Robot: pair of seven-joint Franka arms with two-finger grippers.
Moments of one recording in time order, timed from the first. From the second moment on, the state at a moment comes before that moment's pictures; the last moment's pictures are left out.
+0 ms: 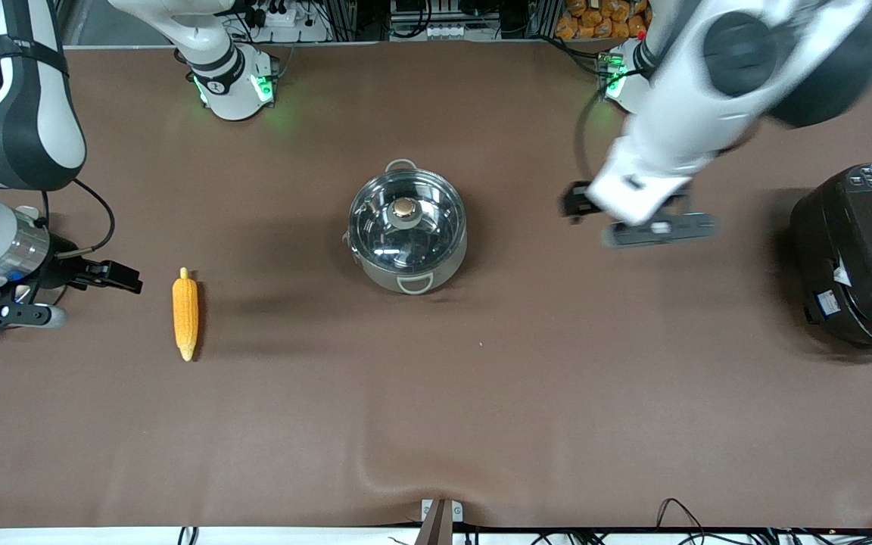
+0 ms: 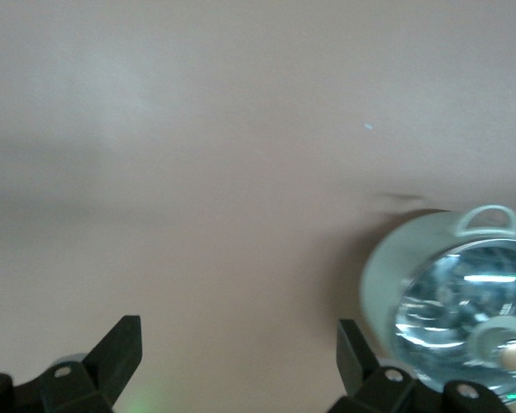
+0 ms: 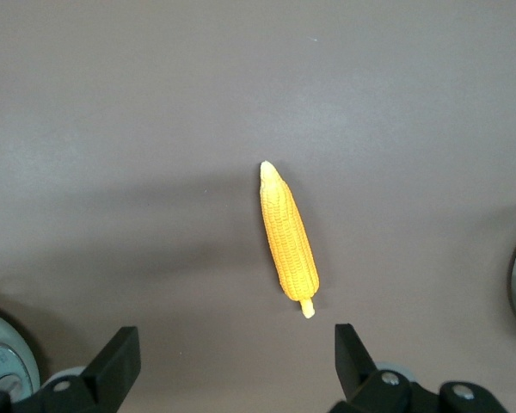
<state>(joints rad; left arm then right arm) -0.32 0.26 -0.25 -1.44 0.01 1.63 -0.70 0.00 0.22 -0.01 -1.66 0.03 1.84 0.07</state>
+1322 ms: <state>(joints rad) -0.76 0.64 -0.22 -1.33 0.07 1.98 -1.33 -0.08 0.44 -0.01 -2.07 0.03 2.63 -0.26</state>
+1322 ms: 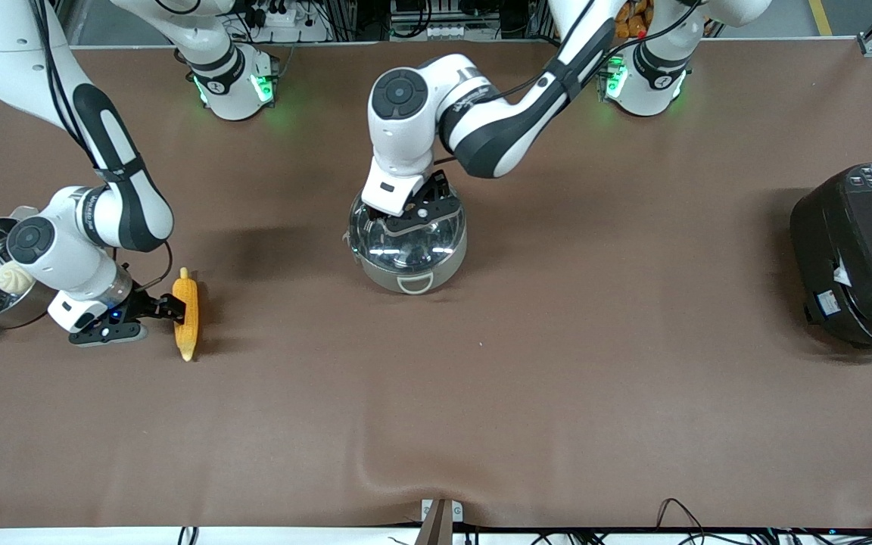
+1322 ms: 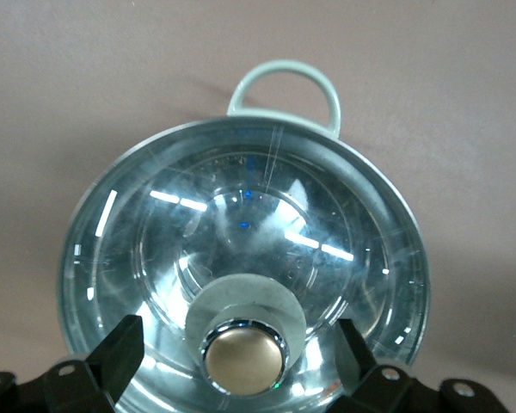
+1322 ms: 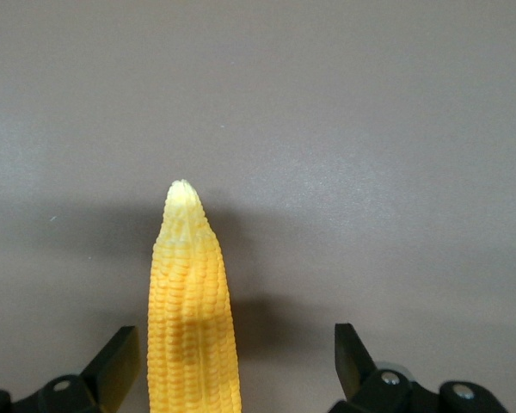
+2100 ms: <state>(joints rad) -0.79 0.66 -0.22 -1.33 0.10 1.98 -1.36 -0.08 0.51 0.03 -2.07 0.05 2.64 -0.27</state>
